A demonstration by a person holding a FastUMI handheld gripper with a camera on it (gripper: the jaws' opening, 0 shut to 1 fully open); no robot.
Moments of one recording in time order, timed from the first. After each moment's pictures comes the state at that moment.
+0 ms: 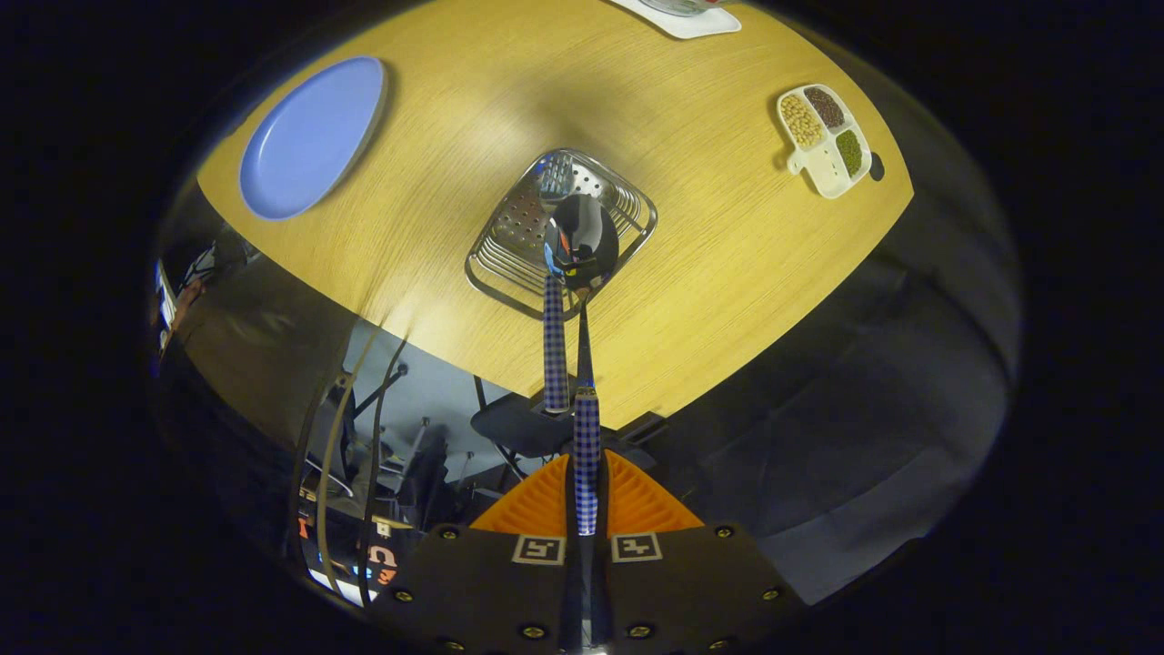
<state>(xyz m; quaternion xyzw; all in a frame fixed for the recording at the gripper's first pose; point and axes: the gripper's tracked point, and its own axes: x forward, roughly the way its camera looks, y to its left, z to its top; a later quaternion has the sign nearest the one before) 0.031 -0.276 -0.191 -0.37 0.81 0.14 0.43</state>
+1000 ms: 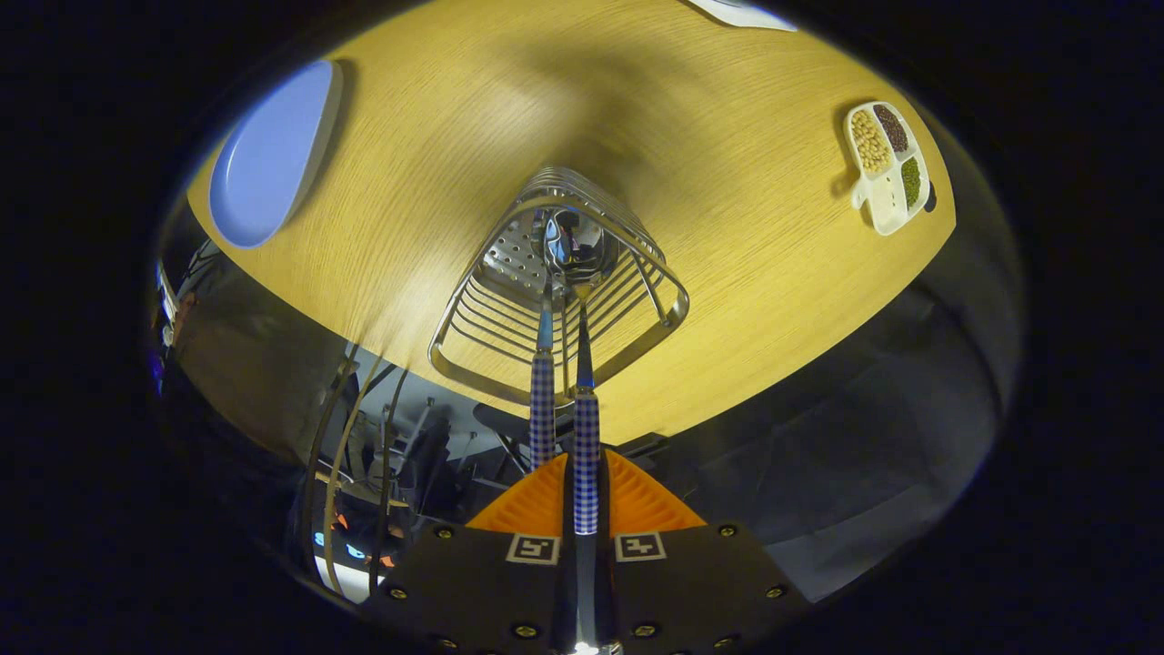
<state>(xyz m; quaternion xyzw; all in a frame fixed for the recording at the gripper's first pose) 0.054 -0.263 -0.240 -0.37 0.83 0.16 0.38</state>
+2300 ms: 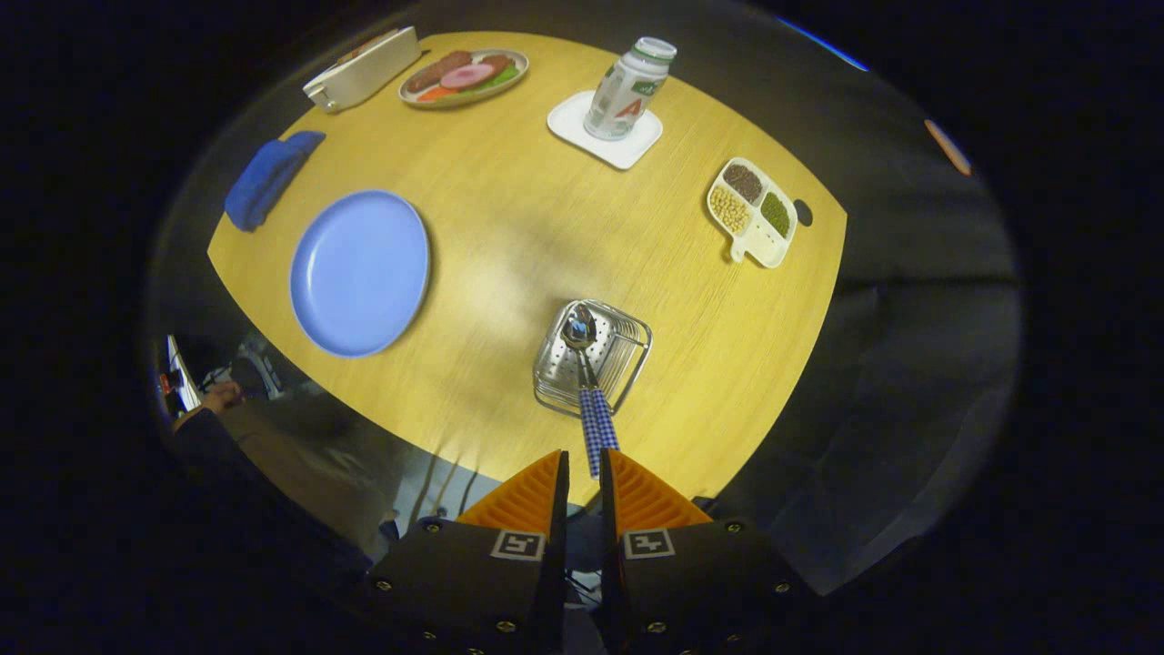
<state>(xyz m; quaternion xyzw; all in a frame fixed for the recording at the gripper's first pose) 0.037 -0.186 -0.170 -0.21 0.63 0.15 0.73</state>
